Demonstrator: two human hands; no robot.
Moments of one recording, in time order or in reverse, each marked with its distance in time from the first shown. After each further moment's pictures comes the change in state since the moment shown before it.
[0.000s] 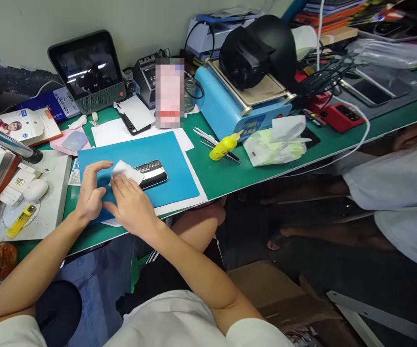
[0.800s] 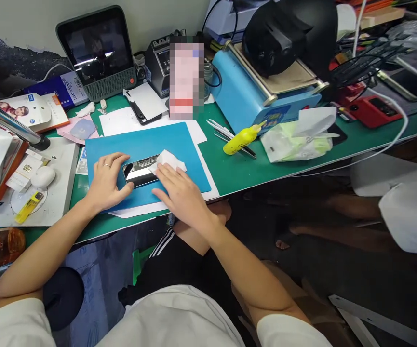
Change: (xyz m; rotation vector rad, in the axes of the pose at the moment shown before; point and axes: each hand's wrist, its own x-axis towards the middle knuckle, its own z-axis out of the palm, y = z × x) left_hand 0.003 0.015 0.008 0.310 -0.232 -0.073; right_hand -0.043 0.073 -0.042 -0.041 -0.016 0.034
